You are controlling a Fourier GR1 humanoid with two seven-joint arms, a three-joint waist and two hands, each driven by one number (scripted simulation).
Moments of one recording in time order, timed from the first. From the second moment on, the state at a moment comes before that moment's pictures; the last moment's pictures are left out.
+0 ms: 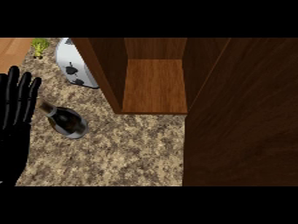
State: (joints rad) left arm -0.02 0.08 -0.03 -2.10 0.00 0.00 0.00; right arm -0.01 -0.14 0.00 -2.10 0.01 0.01 0.02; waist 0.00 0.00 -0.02
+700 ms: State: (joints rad) left arm -0.24 0.19 -0.04 -1.89 0.46 -0.29 0.28; right arm 0.20 -0.13 0.21 -2.33 -0.12 0.14 0.14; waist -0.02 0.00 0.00
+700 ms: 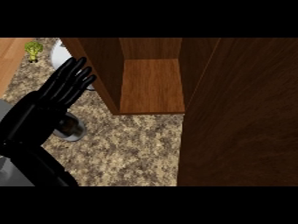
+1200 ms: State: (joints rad) left arm -0.24 0.21 -0.05 -2.15 0.61 -0.17 0.56; right arm 0.26 -0.14 0.28 -2.47 -0.12 0.13 0.27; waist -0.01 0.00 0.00
